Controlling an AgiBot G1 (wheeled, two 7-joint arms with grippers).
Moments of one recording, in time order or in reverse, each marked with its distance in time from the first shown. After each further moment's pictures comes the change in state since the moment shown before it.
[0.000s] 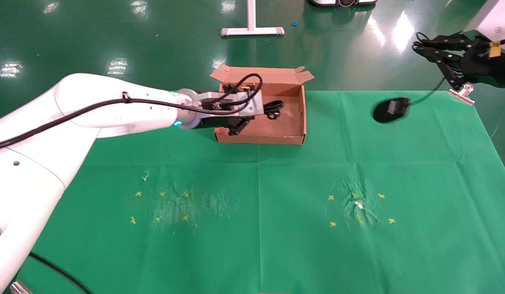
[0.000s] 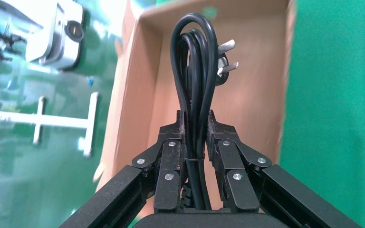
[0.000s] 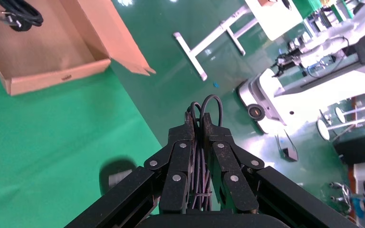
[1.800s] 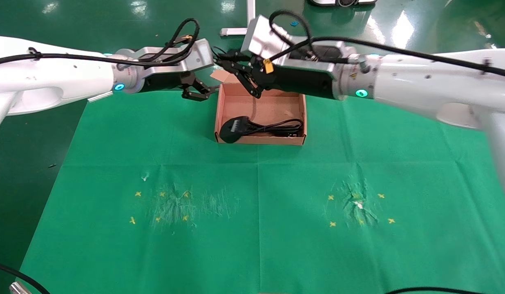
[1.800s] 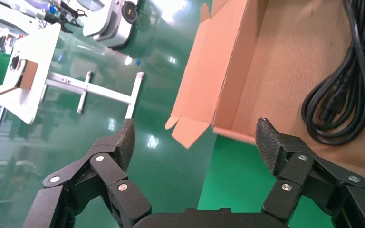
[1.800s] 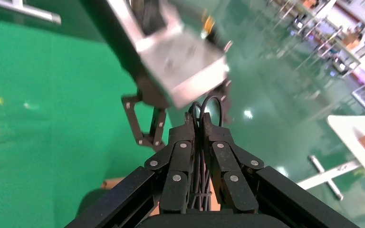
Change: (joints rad) left arm -0.150 -0.150 0.277 0.103 -0.471 -0.109 0.145; right arm 0.194 -0.590 -0.102 -0.451 0.235 -0.067 -0.462
